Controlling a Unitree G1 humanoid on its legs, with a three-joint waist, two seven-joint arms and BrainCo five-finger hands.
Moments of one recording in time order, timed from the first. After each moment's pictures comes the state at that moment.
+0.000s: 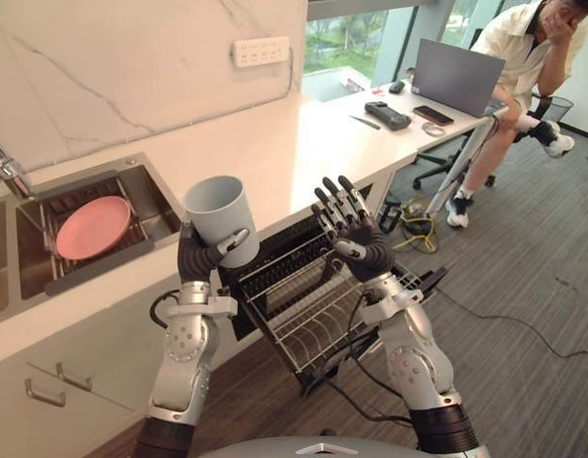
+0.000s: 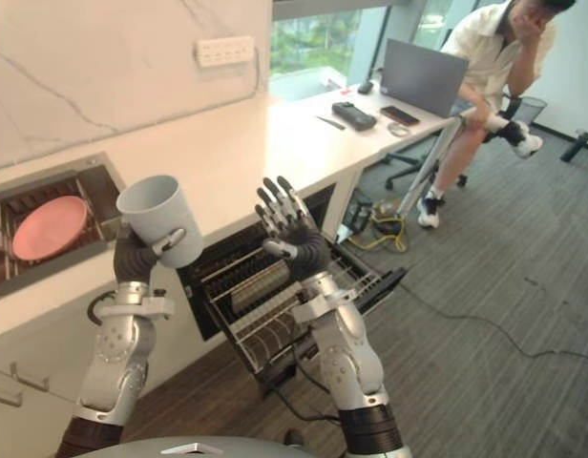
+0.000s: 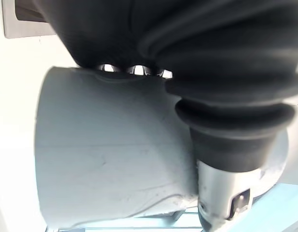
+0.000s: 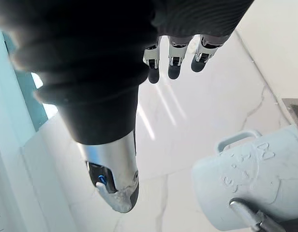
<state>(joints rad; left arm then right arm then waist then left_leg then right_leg) 0.05 0.03 -0.17 -0.18 -0.17 -0.22 0.22 -0.03 -0.14 0.13 -0.23 0.74 -0.02 0.32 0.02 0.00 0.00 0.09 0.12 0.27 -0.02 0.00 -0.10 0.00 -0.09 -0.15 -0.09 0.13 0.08</state>
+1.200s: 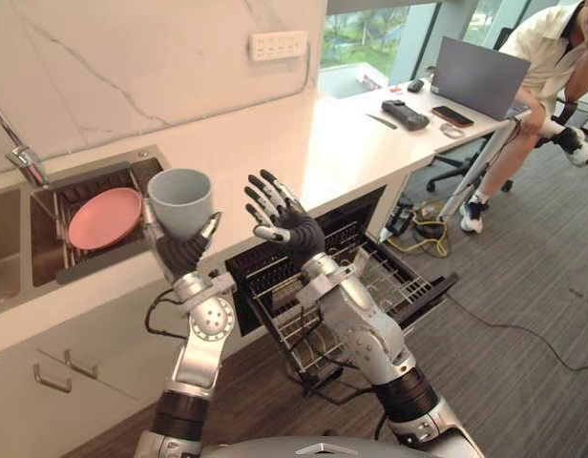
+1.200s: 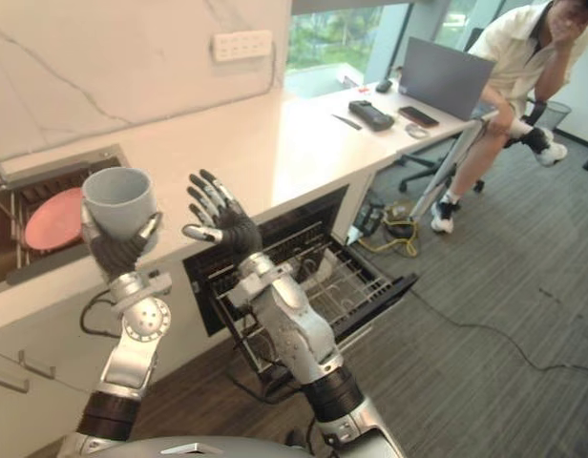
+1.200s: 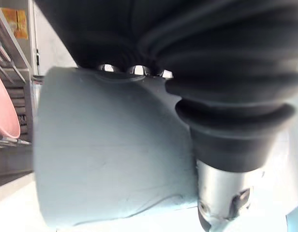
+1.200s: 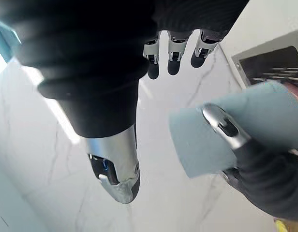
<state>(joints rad) -0.09 -0.03 -0.18 -0.03 0.41 -0.12 0.86 -0.26 -0.08 0.41 -0.22 0.72 0.11 0.06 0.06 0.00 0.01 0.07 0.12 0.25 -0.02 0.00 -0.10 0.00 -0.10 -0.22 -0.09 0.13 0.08</state>
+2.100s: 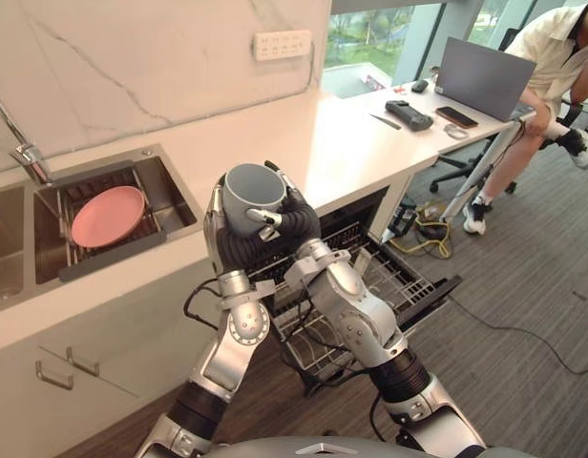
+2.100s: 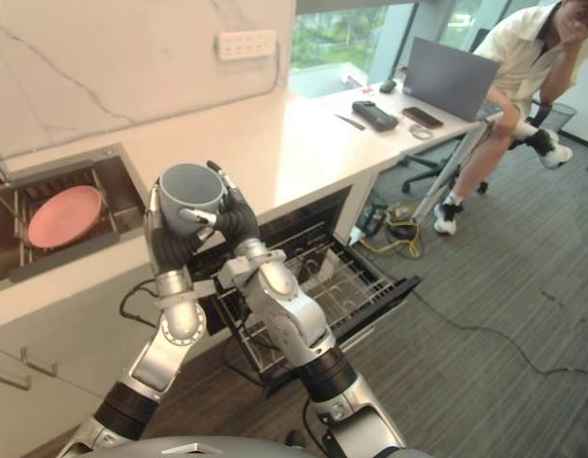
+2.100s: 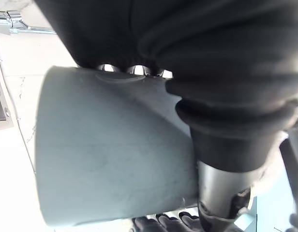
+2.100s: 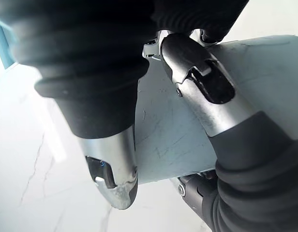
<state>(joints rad) -0.15 -0.02 -0.40 0.00 0.49 -0.08 0.85 -0.36 -0.08 0.43 -0.18 0.65 0.14 -0.15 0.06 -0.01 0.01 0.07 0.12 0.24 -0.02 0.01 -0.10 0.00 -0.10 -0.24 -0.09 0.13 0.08</state>
